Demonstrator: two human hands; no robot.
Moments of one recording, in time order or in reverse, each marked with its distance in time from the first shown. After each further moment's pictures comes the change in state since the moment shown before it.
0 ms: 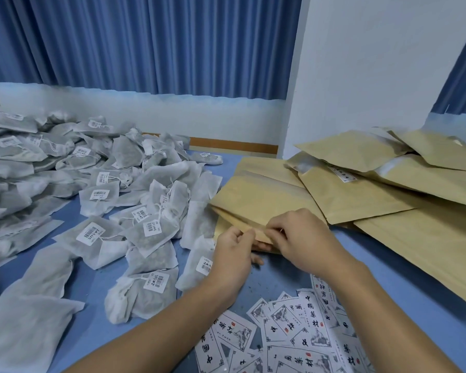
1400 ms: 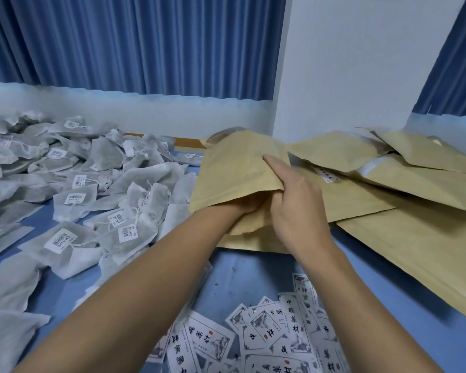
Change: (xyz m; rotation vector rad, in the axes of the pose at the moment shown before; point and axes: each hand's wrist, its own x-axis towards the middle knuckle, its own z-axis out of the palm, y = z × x) left_hand 0.072 0.076 0.046 1.164 -0.244 0.378; right_hand 0.008 -0.022 -0.041 0.388 0.535 0.183
